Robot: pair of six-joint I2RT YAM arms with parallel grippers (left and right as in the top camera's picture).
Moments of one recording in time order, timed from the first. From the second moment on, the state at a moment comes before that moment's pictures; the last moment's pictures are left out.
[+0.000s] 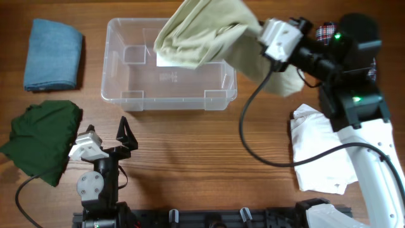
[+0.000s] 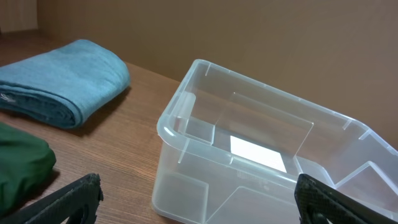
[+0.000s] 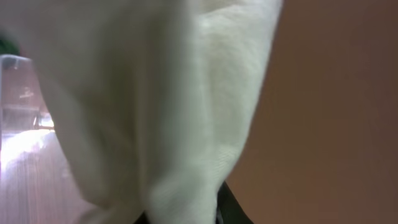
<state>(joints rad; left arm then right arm) 0.10 0.02 0.01 -0.07 0.00 -0.35 0.20 1.29 1.33 -0.24 -0.64 -0.85</state>
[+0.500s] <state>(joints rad) 0.10 0.02 0.01 -0.07 0.00 -0.35 0.63 1.60 1.33 0.17 -0.23 -0.93</state>
